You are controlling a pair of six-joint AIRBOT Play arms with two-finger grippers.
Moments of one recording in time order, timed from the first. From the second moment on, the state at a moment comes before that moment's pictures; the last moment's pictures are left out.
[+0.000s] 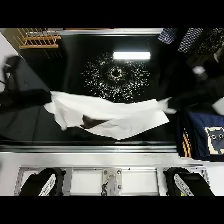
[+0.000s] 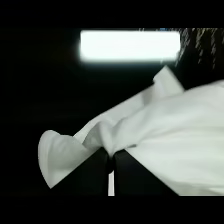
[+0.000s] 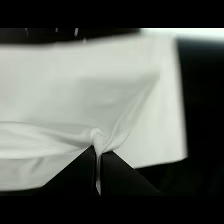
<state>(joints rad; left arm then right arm) 0.04 -0.78 1.14 1.30 -1.15 -1.47 -0.06 -0.82 1.07 -1.27 1.13 1.42</state>
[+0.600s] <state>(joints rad) 0.04 -0.44 1.56 1.28 -1.16 -1.56 -0.16 -0.61 1.55 -1.33 1.09 1.44</state>
